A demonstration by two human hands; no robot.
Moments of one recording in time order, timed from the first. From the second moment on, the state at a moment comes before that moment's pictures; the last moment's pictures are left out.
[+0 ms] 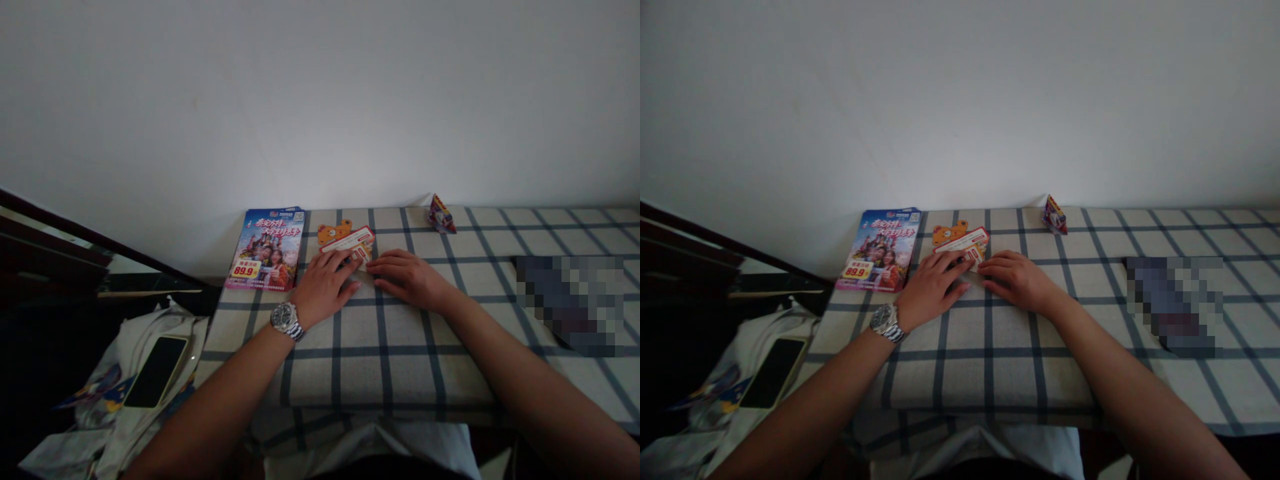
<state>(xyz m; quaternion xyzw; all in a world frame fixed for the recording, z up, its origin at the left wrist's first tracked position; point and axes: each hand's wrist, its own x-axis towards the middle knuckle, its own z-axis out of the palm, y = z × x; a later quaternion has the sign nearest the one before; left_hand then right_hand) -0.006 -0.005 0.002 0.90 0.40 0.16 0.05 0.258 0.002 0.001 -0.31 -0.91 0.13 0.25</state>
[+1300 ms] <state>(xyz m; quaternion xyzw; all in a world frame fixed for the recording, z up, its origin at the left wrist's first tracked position) -0.002 -0.004 0.007 0.92 0.32 0.18 0.12 0.255 0.012 -0.011 -0.44 -0.85 0.07 0.28</state>
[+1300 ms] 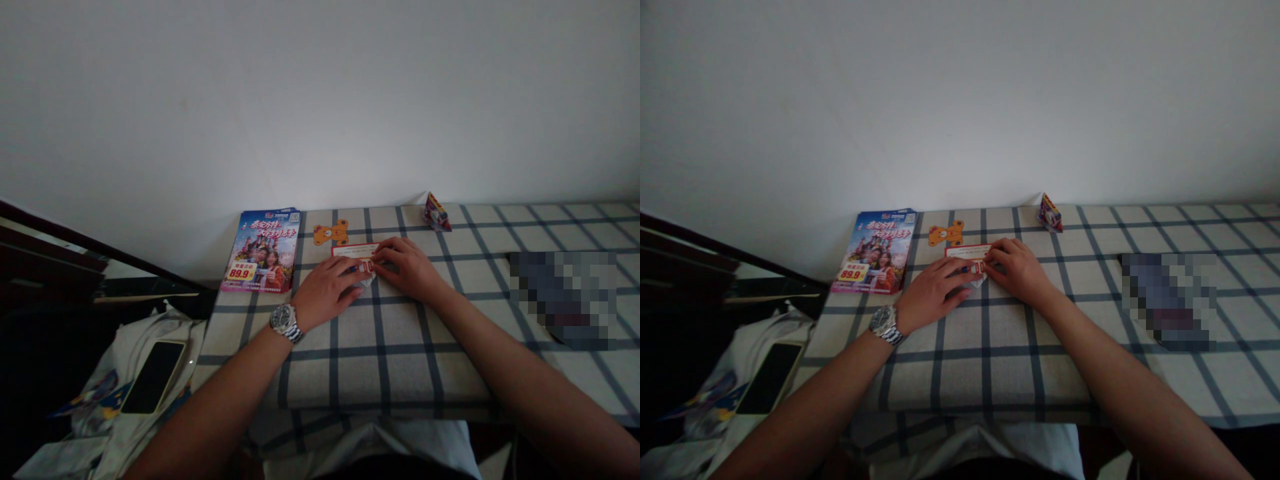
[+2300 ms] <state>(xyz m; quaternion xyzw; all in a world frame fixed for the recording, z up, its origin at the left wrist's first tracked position) -0.004 0.015 -0.005 0.86 0.43 0.26 0.07 0.243 0.009 -0.007 -0.46 -0.84 0.08 0.28</state>
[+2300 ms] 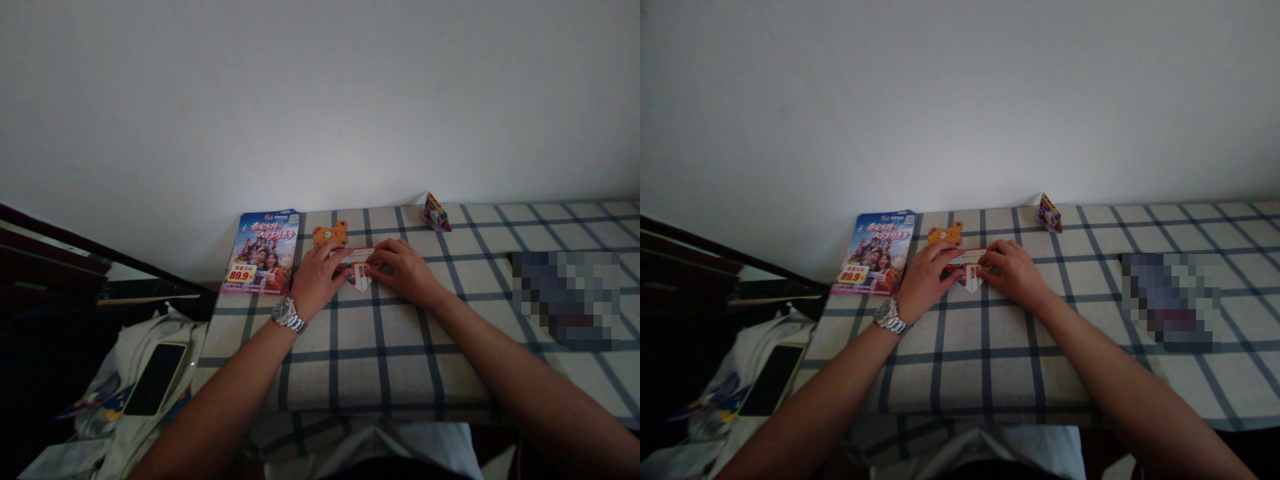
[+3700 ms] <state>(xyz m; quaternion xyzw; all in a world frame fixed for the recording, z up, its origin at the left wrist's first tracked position) -0.007 0.016 -0.008 0.84 0.48 0.25 0.04 0.249 0.011 -0.013 -0.51 -0.82 0.06 0.27</state>
